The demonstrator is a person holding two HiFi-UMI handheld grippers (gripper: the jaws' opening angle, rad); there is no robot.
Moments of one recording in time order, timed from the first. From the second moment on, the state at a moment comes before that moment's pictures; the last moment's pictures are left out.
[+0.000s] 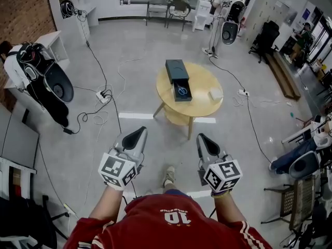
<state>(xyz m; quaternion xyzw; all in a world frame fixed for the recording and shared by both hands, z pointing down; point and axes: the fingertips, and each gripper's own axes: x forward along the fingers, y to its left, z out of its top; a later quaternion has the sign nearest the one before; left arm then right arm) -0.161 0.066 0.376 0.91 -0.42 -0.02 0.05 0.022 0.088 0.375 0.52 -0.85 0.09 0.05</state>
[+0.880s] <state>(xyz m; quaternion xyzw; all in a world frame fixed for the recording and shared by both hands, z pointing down) -0.065 -0.097 0.355 0.92 -0.40 -0.03 0.03 0.077 -0.086 0.384 0.48 -0.87 0.08 0.04</state>
